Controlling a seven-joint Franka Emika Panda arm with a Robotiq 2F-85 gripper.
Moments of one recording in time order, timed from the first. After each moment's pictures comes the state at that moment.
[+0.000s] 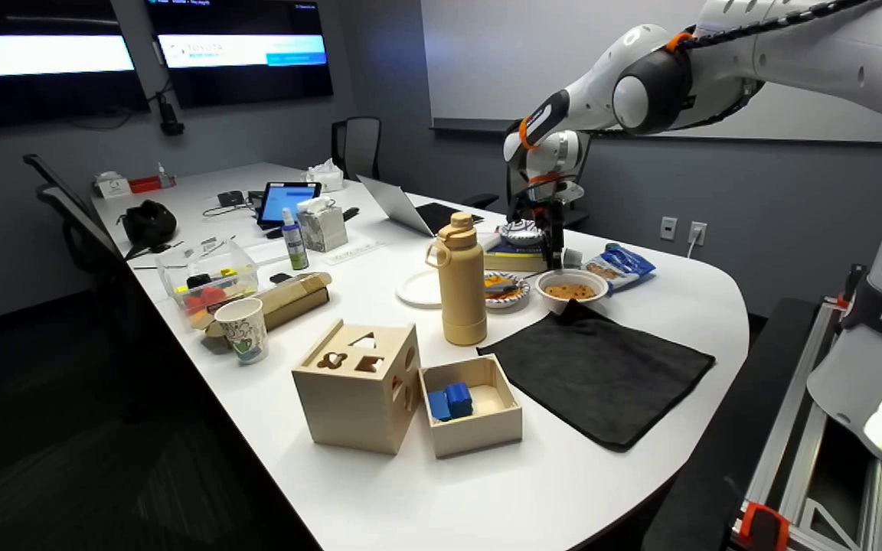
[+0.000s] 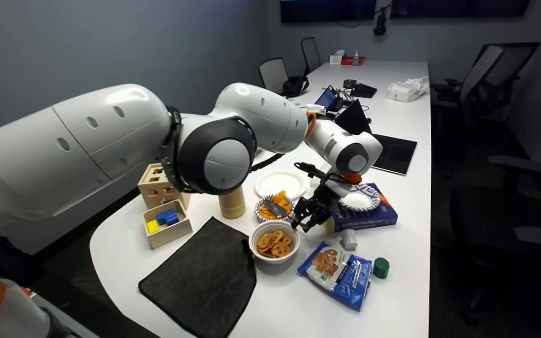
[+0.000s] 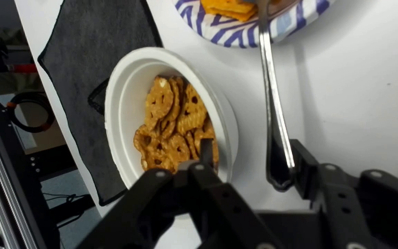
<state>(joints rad) -0.41 1.33 -0.16 -0.79 0.34 1.45 1.74</state>
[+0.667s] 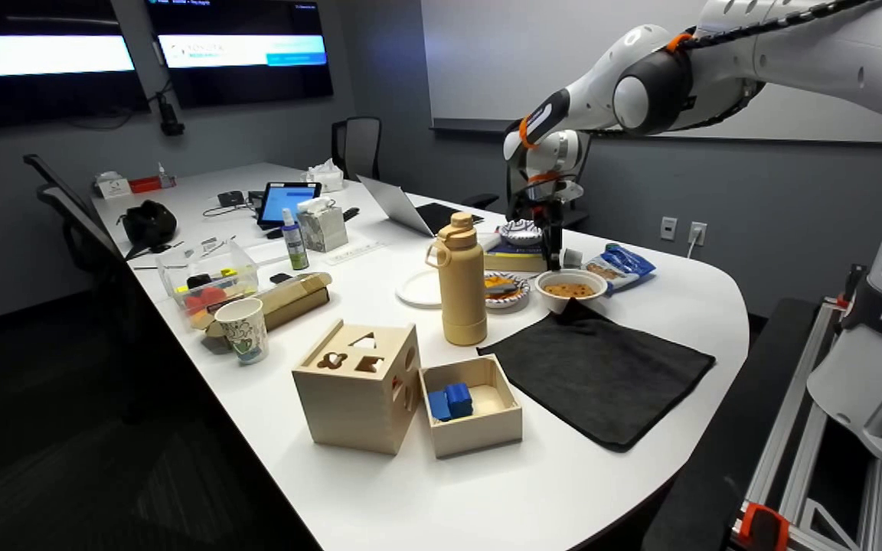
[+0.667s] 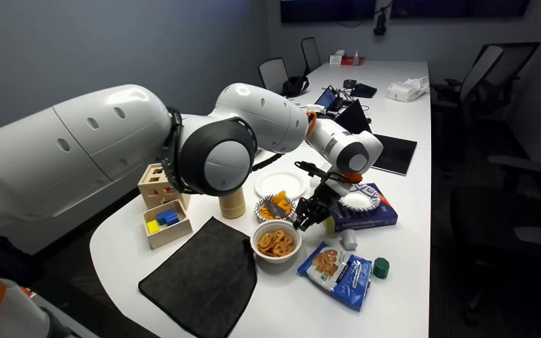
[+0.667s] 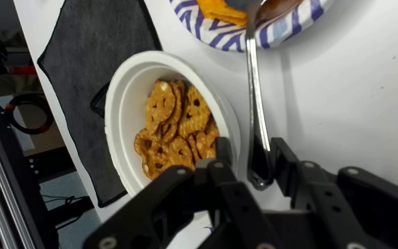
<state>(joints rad) -0.41 1.34 -0.15 -0.78 0.34 1.45 1.74</state>
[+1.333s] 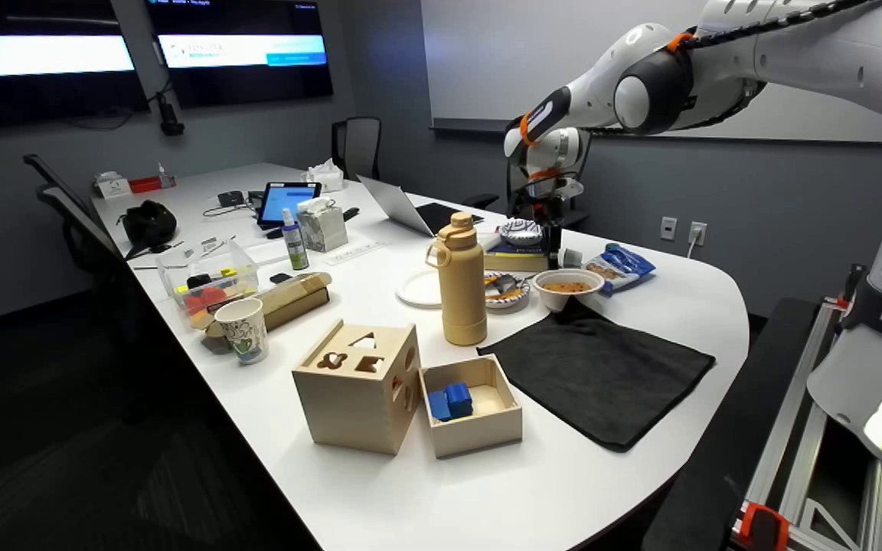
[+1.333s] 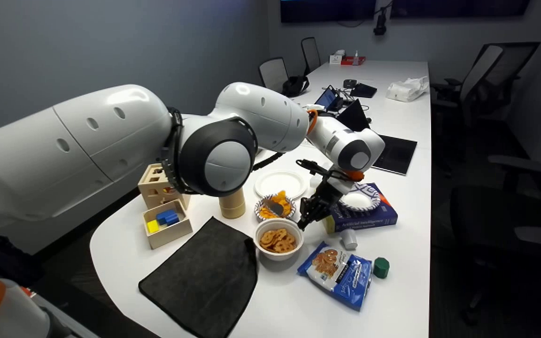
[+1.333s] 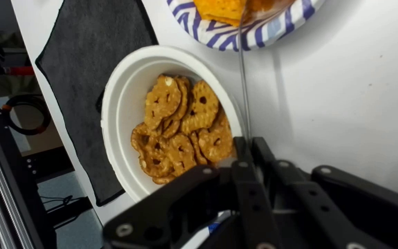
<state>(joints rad) -0.42 1.34 -0.15 -0.76 0.33 1.44 1.74</state>
